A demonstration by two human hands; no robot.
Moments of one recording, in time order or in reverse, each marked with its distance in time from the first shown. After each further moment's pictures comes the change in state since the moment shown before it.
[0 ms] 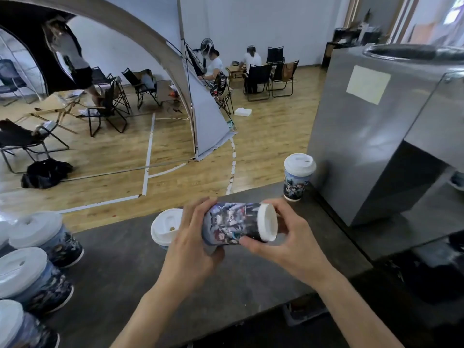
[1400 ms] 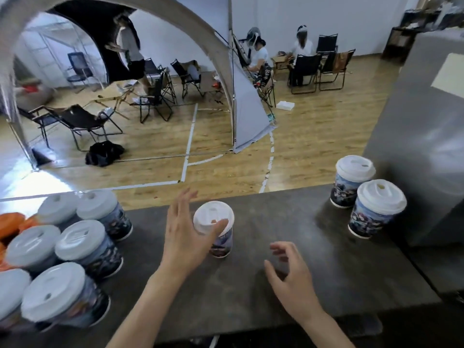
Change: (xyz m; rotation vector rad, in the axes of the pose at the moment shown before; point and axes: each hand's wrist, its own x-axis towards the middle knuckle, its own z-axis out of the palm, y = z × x) left_hand -0.004 -0.063 -0.039 0.126 0.211 -0.356; right_hand -0.029 0.096 0.100 -0.108 0.067 0.041
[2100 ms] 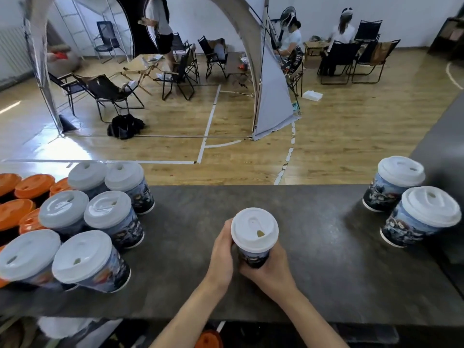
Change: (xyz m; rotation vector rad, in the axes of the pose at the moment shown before) left_hand -0.052 -0.018 0.054 -0.946 -0.034 -0.432; right_hand 0.014 -0.003 0.084 0.214 -0.252 0.152
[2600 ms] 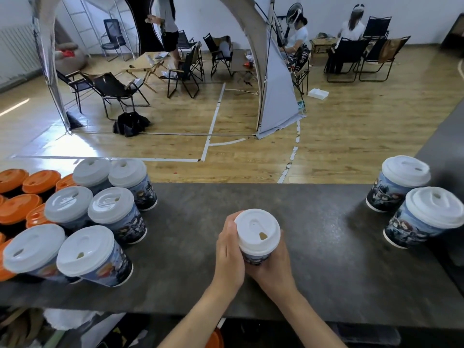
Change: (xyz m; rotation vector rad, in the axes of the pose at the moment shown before) left_hand -0.007 -0.008 0.016 0.110 0.074 0.235; right_hand -0.002 -0.009 0.001 0.038 0.062 -0.102
